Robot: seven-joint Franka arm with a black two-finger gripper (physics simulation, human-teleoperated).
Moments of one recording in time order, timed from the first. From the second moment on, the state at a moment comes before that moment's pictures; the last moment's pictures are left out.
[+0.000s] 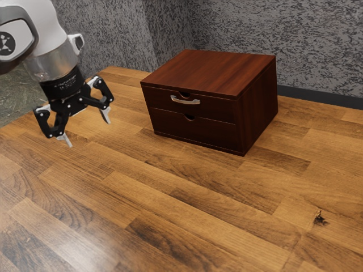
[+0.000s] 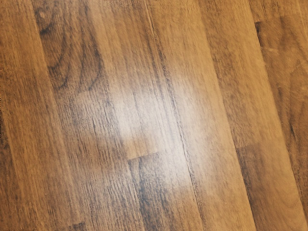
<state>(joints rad) 0.11 -0.23 0.04 -1.66 0.04 1.53 -1.19</state>
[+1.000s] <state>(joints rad) 0.14 0.13 0.09 -1.54 0.02 1.90 -1.53</state>
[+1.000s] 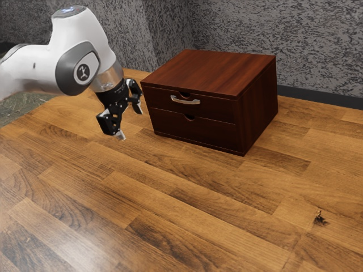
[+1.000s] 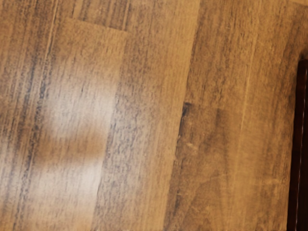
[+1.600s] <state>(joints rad) 0.17 0.38 0.05 -1.30 0.01 2.02 -1.57</state>
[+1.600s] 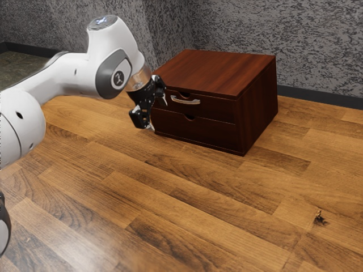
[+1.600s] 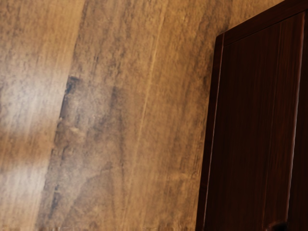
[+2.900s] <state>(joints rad) 0.18 0.43 -0.03 -1.29 0.02 2.25 -1.44</state>
